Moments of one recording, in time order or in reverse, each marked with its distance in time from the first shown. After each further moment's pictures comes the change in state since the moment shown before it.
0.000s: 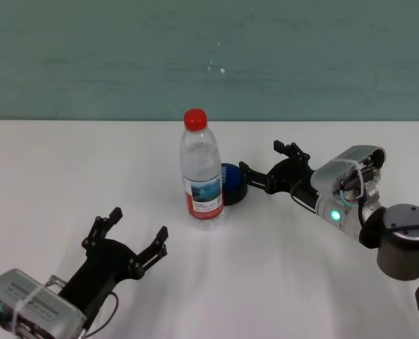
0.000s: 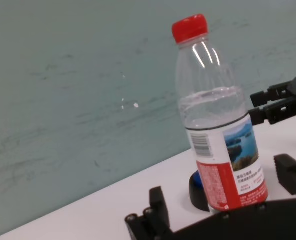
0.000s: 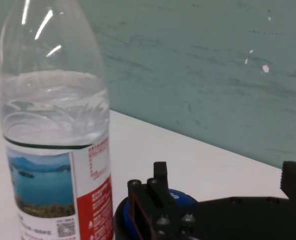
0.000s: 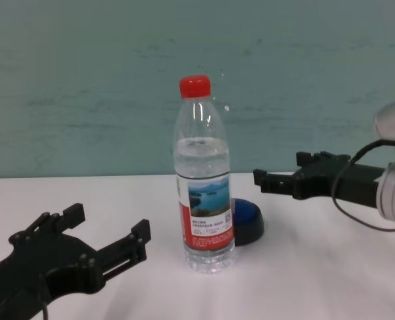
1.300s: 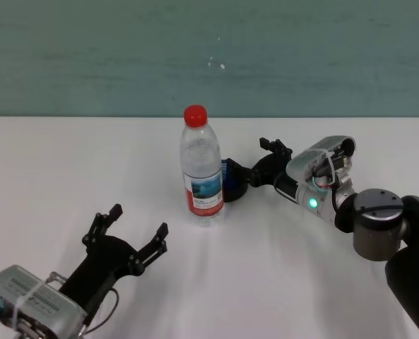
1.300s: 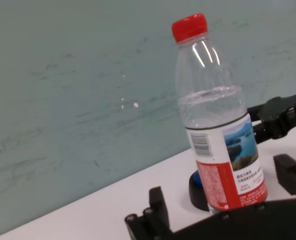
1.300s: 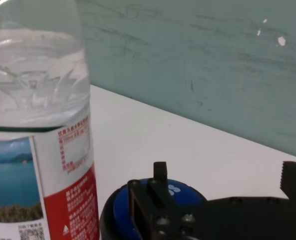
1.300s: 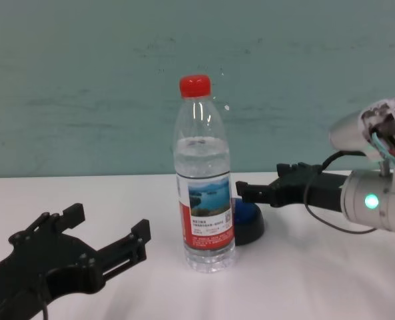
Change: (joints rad) left arm 0.000 0.000 0.000 0.000 0.000 0.000 0.000; right arm 0.137 -0.090 -0.026 0.246 -0.056 -0.044 0.005
